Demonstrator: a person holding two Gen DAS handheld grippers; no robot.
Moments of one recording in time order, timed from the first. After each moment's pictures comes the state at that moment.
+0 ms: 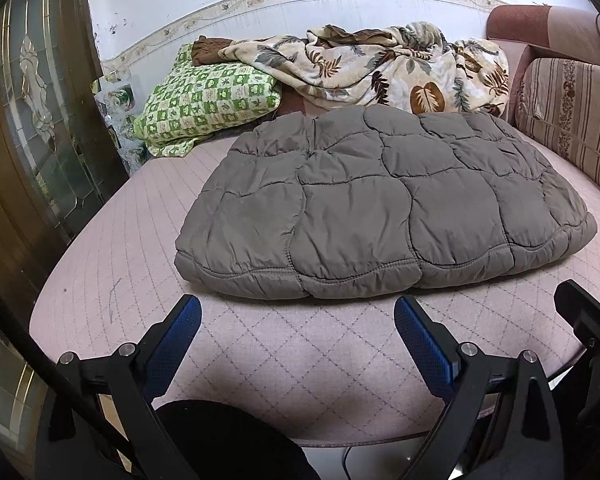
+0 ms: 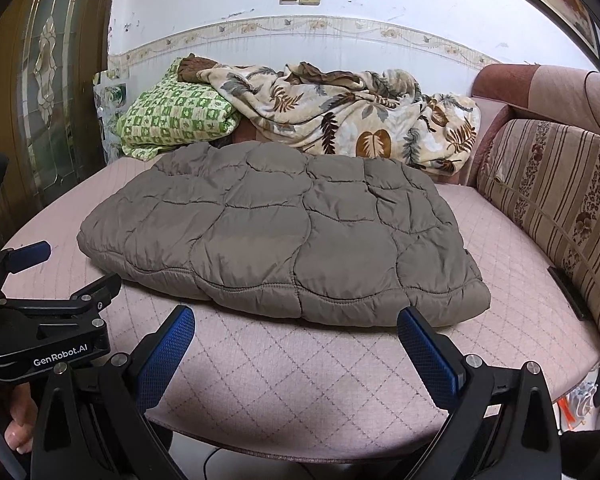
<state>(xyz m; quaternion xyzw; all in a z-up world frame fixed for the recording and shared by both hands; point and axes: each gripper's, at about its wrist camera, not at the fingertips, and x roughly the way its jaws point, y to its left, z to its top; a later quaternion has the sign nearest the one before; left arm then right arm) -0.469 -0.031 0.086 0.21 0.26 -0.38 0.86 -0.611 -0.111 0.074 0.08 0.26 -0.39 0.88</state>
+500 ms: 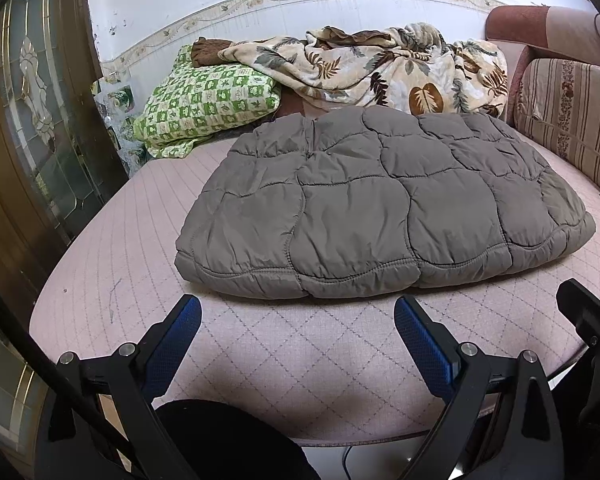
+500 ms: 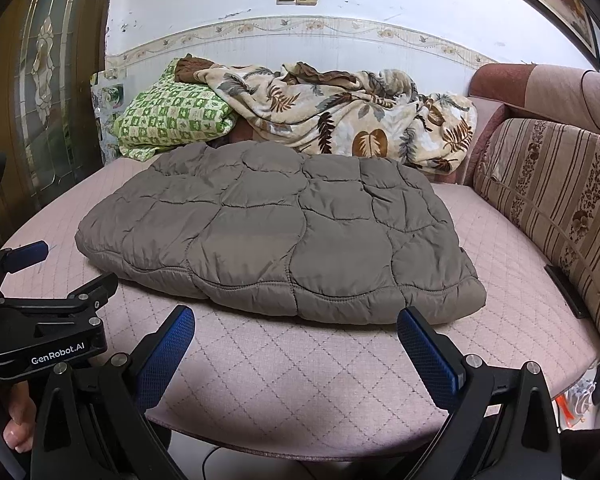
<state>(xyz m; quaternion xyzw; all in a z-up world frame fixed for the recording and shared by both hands) -0.471 -0.032 0.086 0.21 0.26 -0.38 0.86 -0.615 -0.111 0.075 0.09 0.26 -0.39 0.88</state>
